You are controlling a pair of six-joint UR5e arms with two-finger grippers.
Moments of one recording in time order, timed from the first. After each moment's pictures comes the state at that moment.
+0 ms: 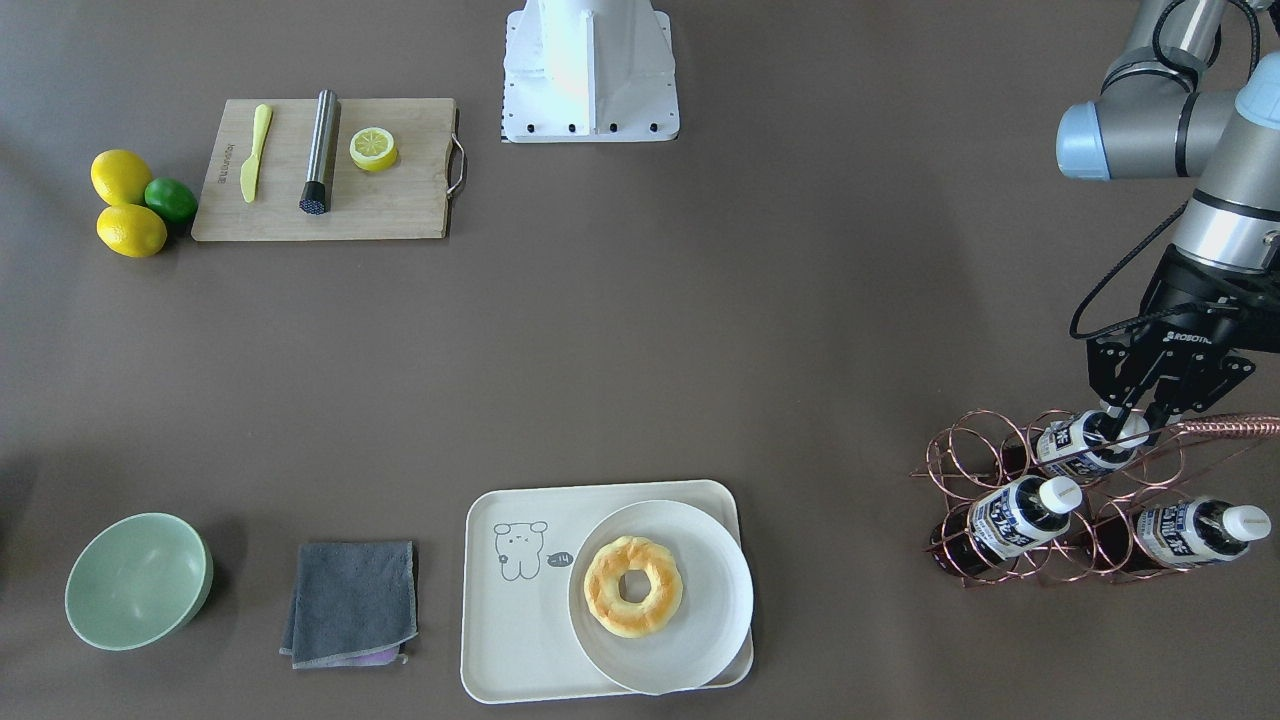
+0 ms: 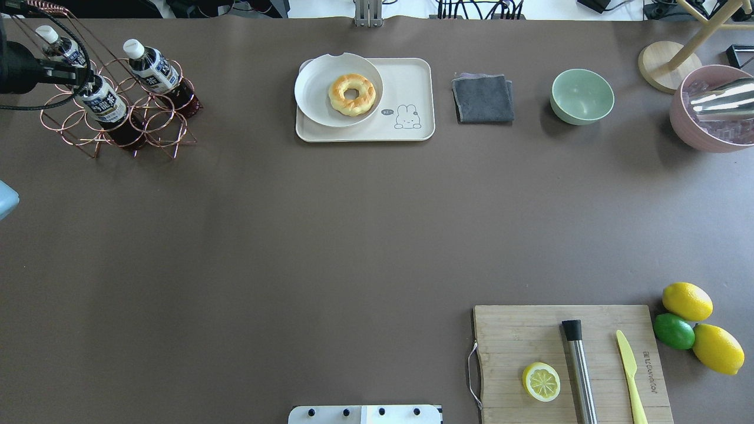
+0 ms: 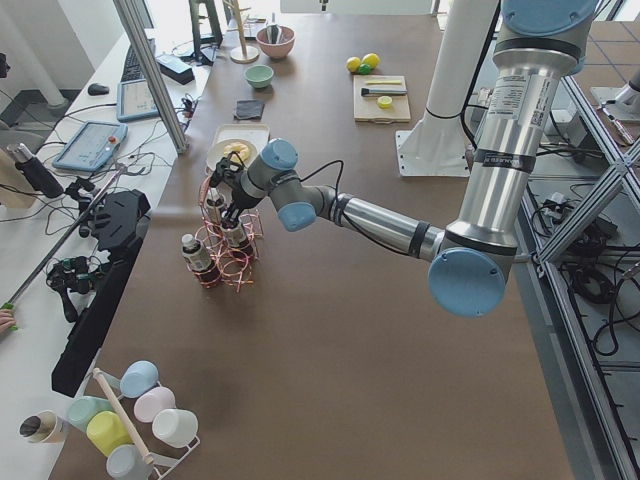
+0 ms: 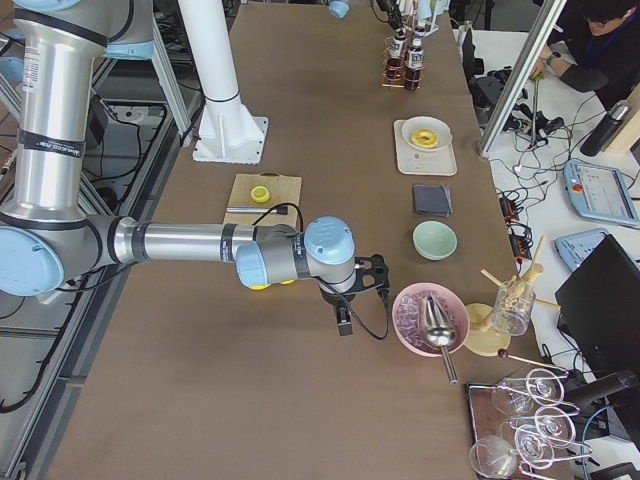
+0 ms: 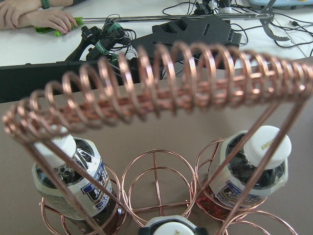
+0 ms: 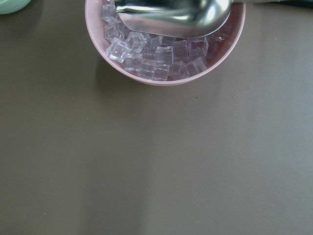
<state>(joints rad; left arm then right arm) -1.09 -1.76 -1.66 -2.30 -1.86 -0.74 1.55 -1.76 1.77 -1.36 2.36 0.01</state>
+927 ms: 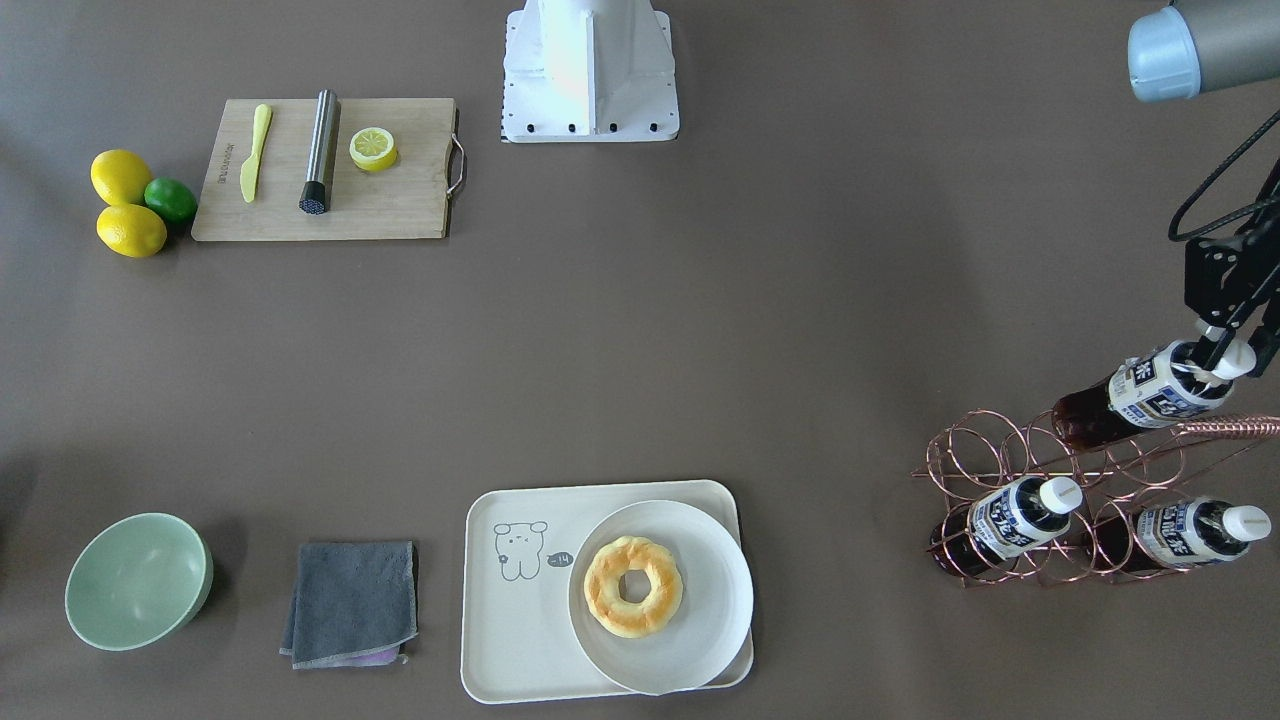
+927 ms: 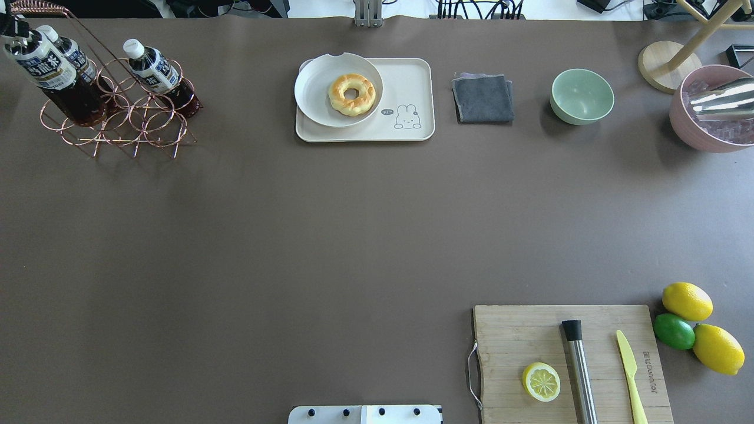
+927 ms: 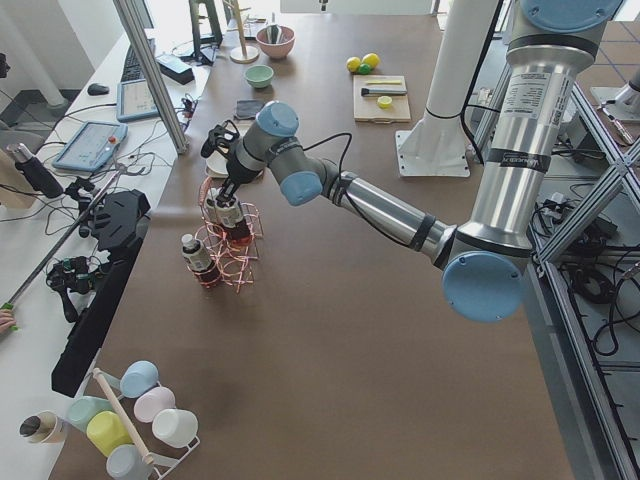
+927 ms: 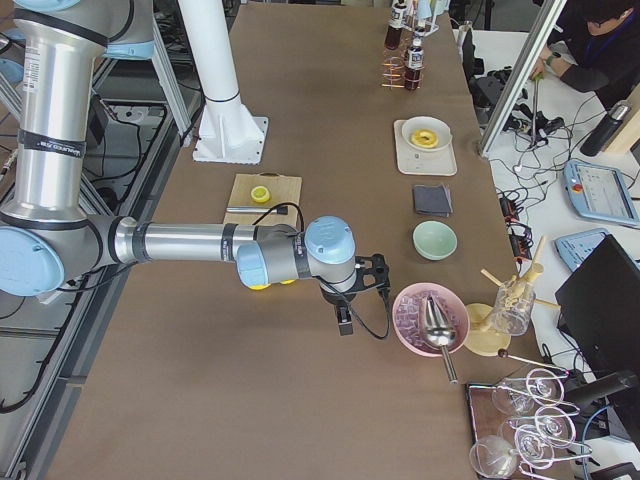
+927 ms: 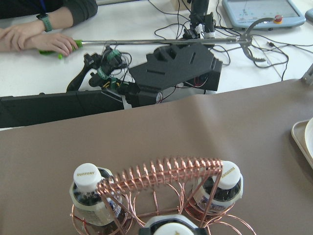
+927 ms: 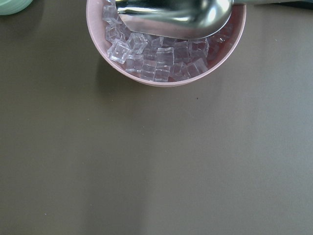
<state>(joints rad) -1.26 -1.76 -1.90 -2.03 -2.03 -0.60 1.55 -1.76 1.77 -1.36 2.36 0.01</state>
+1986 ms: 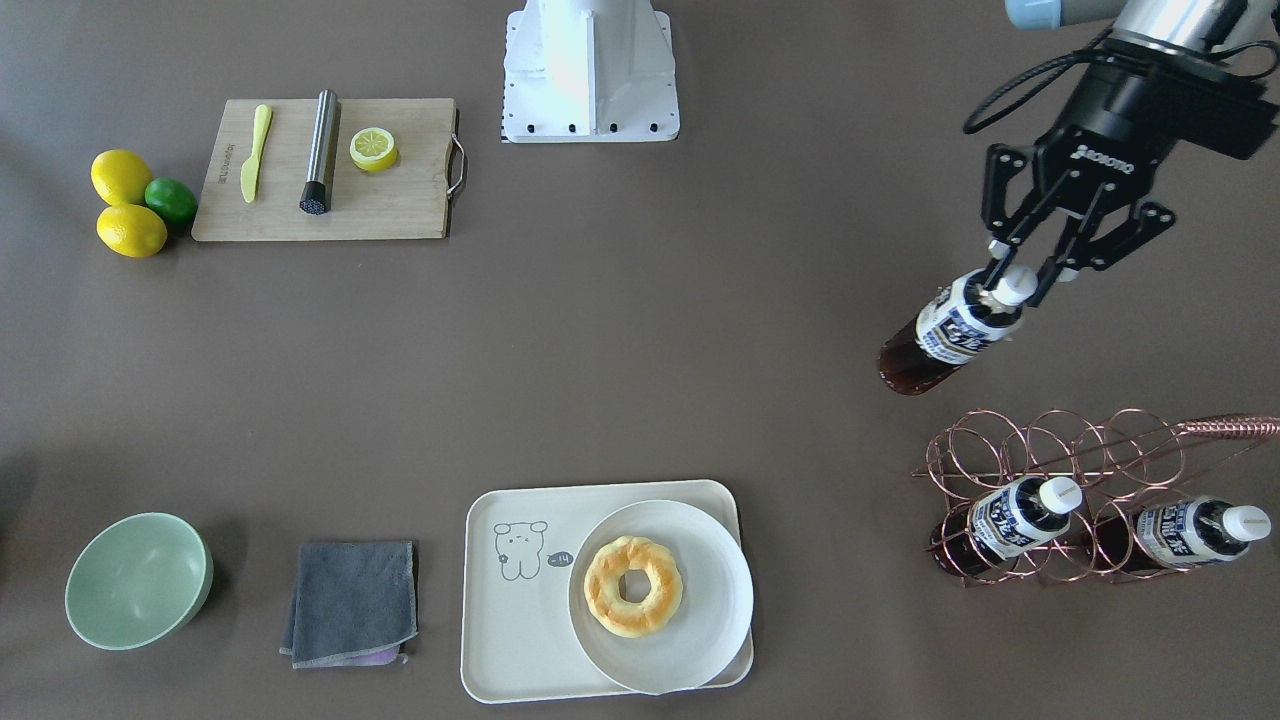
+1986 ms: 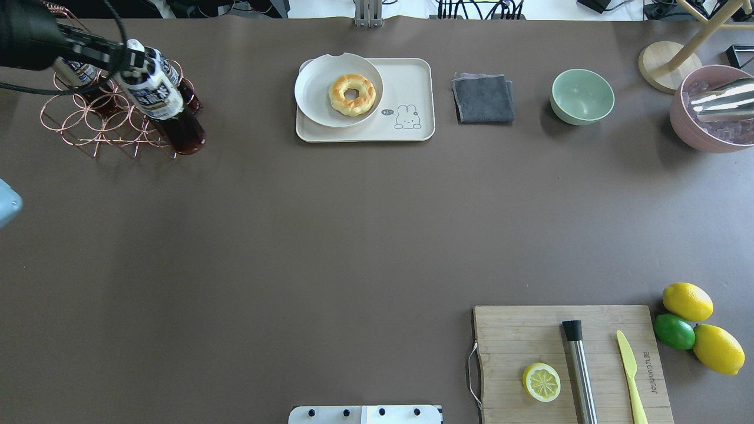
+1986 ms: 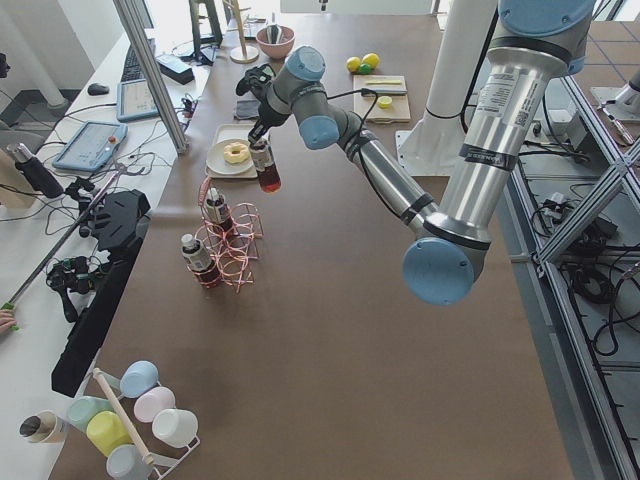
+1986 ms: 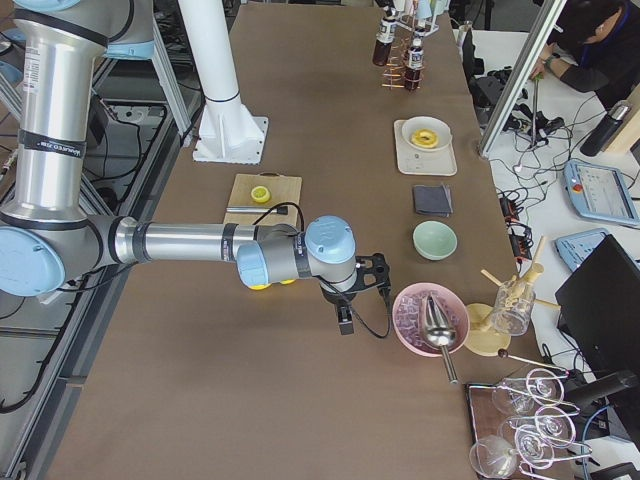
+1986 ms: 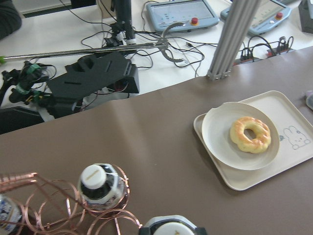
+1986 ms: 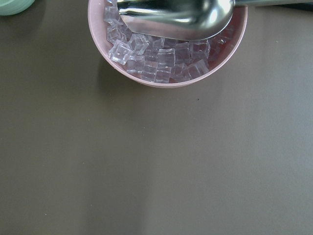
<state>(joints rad) -1.05 -1.88 -2.05 -1.94 -1.99 -0.62 1.55 -1.76 1.77 -1.36 2.36 0.01</state>
